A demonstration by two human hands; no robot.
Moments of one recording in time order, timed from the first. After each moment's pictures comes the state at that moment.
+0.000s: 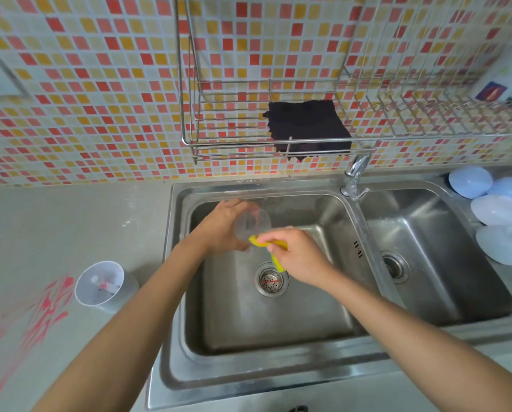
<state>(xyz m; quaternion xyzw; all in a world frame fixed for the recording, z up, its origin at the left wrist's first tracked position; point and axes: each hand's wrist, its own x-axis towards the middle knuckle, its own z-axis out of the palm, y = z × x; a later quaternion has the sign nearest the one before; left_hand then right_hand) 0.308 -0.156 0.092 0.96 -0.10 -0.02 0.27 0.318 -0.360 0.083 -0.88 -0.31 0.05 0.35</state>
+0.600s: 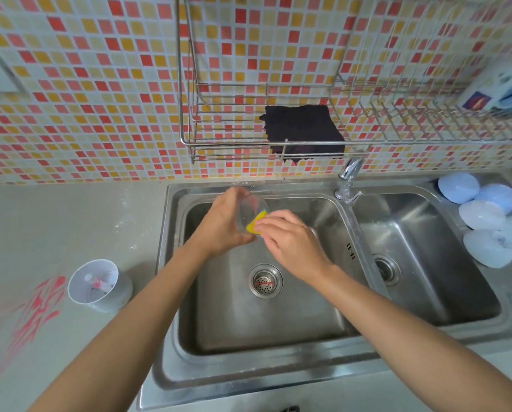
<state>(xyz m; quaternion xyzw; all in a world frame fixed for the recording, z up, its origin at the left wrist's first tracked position) 0.305 -0.170 0.091 0.93 -0.06 0.08 0.36 0.321 -0.359 0.096 -0.84 -0.44 -0.16 0.26</state>
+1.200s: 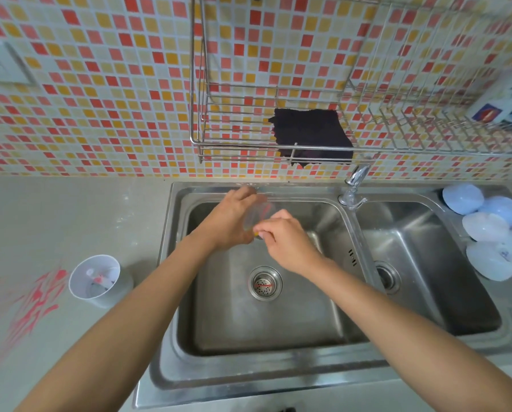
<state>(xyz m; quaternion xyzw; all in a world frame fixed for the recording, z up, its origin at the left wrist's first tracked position) 0.319 -0.166 0.097 0.96 -0.12 0.04 0.26 0.332 -0.340 0.099 -0.91 -0.36 0.01 0.22</state>
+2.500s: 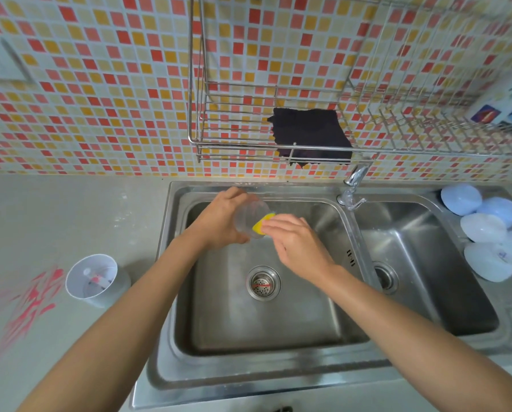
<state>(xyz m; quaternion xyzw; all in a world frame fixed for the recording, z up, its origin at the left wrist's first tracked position) 0.313 -0.156 0.100 0.95 -0.09 0.04 0.29 0.333 -0.365 0.088 -0.86 -0.44 -0.12 0.22</state>
